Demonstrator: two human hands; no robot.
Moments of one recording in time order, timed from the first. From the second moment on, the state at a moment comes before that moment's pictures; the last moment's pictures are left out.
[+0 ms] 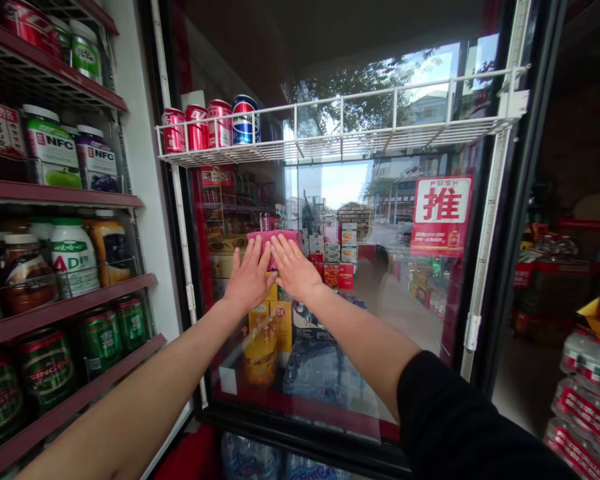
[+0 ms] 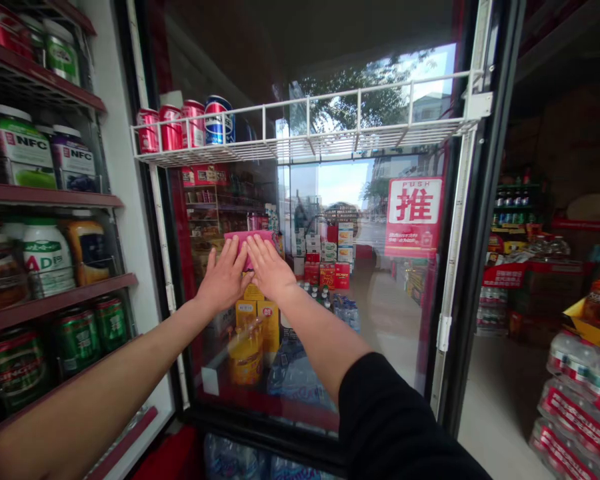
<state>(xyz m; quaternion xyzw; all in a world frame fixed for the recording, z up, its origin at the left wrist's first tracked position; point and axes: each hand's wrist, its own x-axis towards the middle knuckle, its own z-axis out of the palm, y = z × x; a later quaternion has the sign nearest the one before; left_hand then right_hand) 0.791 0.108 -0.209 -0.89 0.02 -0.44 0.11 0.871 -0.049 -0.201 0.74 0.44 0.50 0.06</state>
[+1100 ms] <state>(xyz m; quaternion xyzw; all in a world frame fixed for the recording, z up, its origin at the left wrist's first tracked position) 0.785 -0.051 -0.207 -0.87 0.11 -0.44 0.18 0.839 -0.228 -0.225 0.76 0.34 0.55 0.04</state>
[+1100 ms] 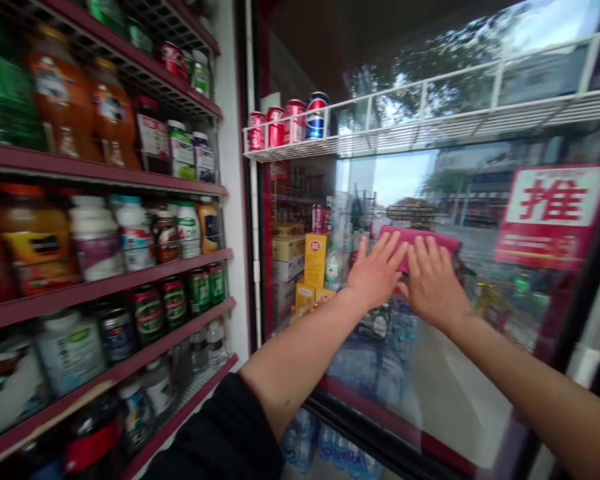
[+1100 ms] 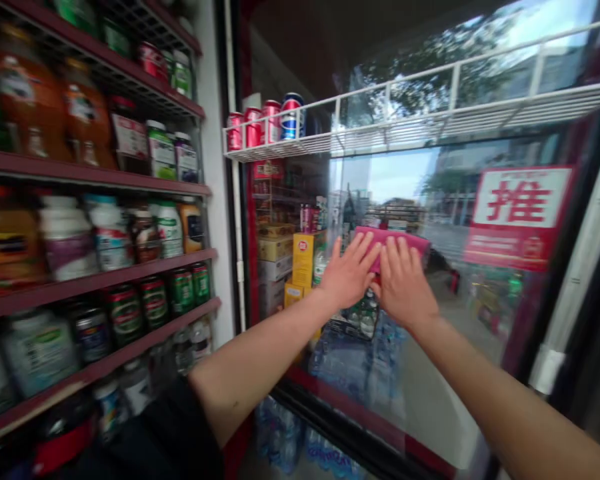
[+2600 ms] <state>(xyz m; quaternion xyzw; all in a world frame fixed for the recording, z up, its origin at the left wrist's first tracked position) 0.768 0.047 -0.201 -0.93 0.10 -0.35 0.09 0.871 -0.116 -0.250 0.63 0.47 0.60 -0.16</state>
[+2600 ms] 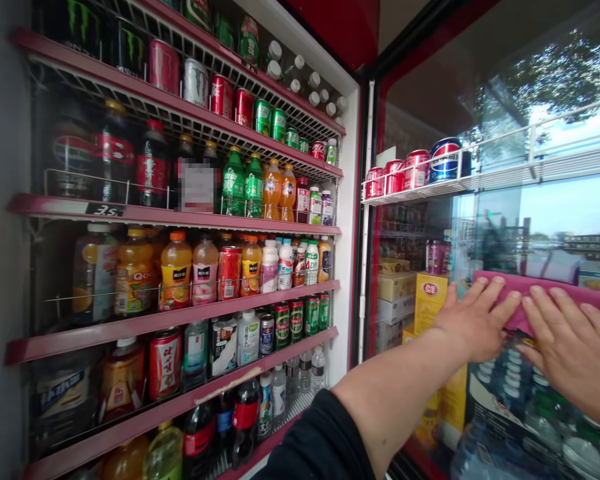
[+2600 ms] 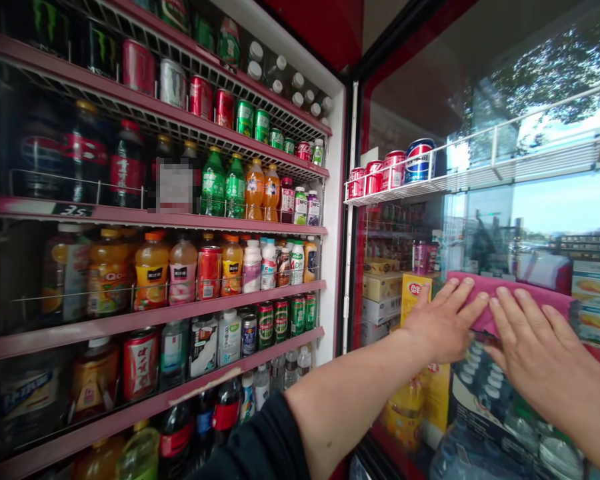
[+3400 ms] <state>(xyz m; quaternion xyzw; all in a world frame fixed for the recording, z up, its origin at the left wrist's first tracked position) 0.782 -0.010 -0.199 -0.89 0.14 -0.41 0.12 0.851 -0.202 -0.219 0.76 0.37 0.52 0.05</state>
